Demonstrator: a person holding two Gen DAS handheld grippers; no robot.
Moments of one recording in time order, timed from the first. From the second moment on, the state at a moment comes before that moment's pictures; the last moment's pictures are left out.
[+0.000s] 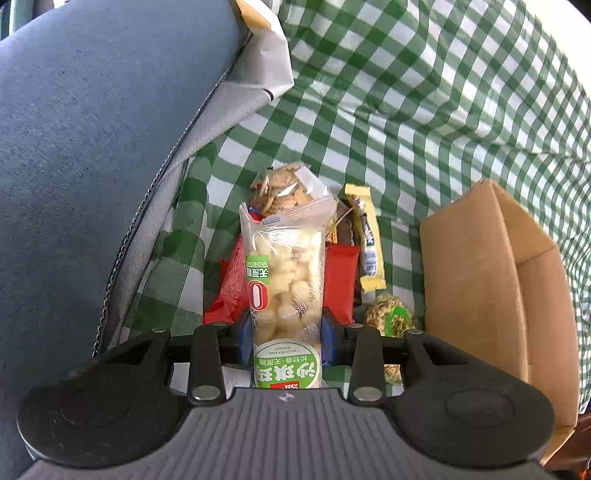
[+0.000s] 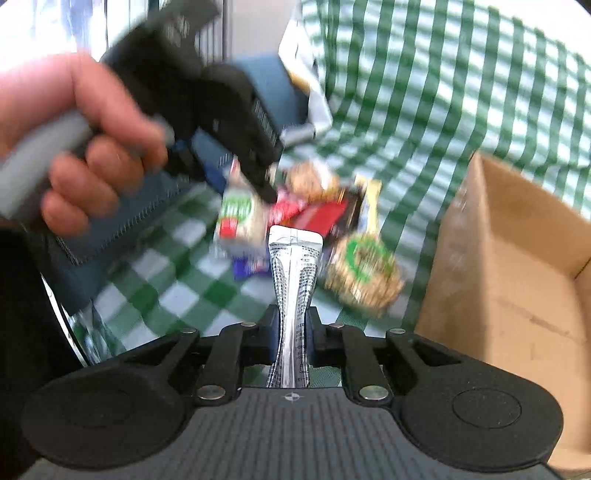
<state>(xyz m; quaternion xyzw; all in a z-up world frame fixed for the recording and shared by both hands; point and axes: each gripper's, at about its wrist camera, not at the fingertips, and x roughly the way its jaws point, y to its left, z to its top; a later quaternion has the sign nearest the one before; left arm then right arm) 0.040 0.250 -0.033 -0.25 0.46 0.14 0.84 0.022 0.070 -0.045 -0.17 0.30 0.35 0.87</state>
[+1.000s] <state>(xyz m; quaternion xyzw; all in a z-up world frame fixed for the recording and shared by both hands) 0.027 0.072 0.042 -0.17 0.23 -0.04 0.96 0.096 -0.163 0.012 -0.05 0.16 0.13 0.98</state>
